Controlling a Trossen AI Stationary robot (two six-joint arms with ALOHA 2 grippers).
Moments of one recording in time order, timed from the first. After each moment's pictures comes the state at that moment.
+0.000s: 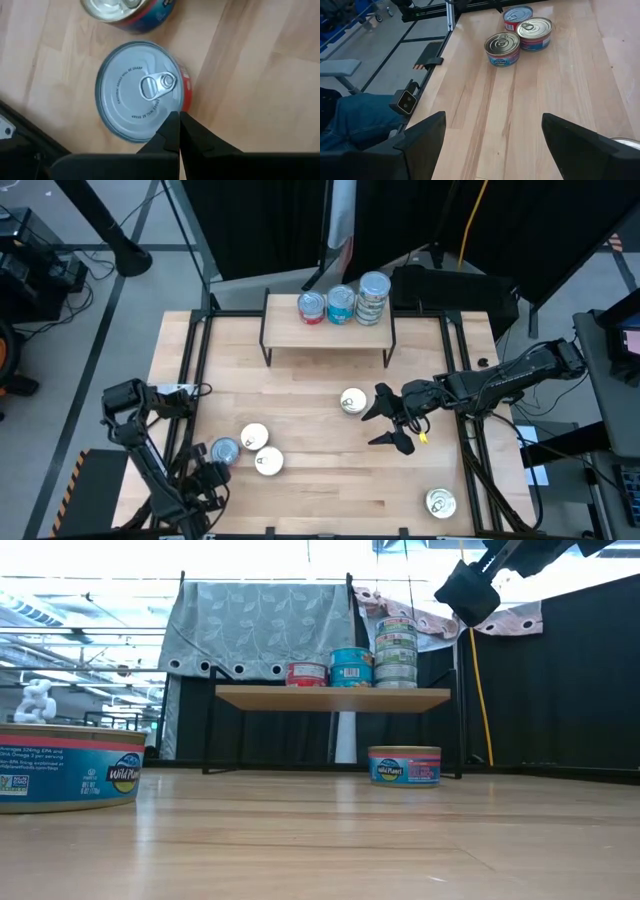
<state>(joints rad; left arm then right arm) -1.14 1.80 1.13 -1.24 -0.34 -1.51 0.23 1.13 0.74 -0.12 -0.14 0.27</state>
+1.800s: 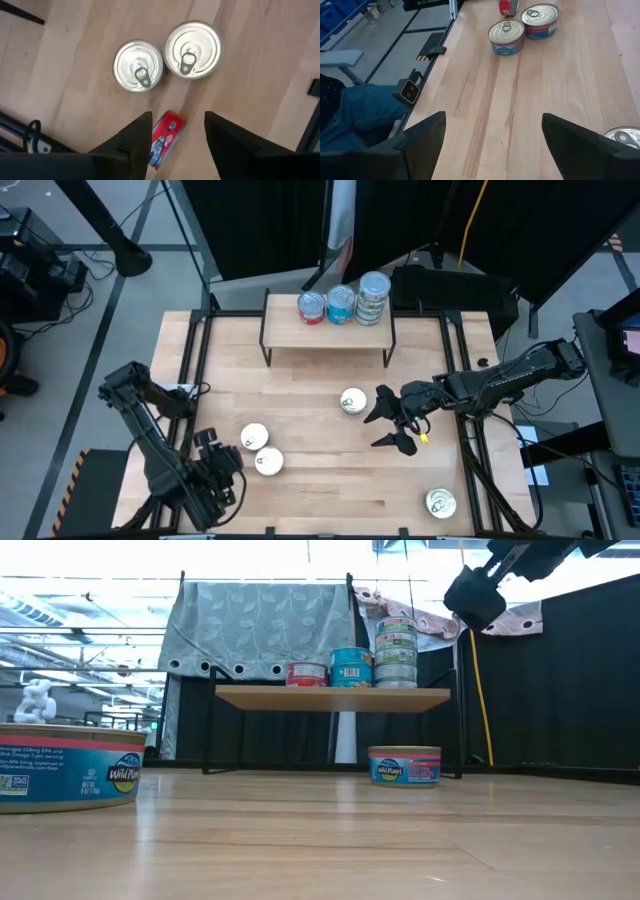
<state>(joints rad) -0.91 1.68 1.57 -1.55 -0.35 -1.27 0.24 1.13 0.74 -0.16 -0.16 0.27</state>
